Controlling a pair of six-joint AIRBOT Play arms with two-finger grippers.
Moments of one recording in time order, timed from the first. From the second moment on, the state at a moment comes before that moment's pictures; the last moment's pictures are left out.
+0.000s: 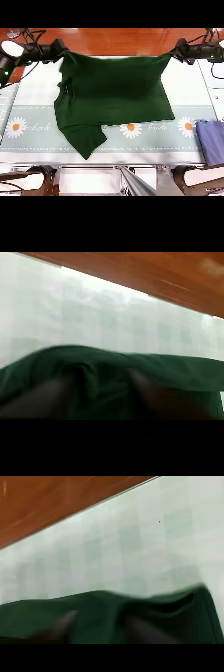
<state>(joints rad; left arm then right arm) -0.02 -1.48 1.40 0.90 -0.69 -1.51 -0.19 -1.68 1.64 -0.80 0.97 1.49</state>
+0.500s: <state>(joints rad) 0.32 -1.38 1.17 1.28 -1.26 -1.56 -0.53 -1.54 1.55 -1.10 1.44 1.46</state>
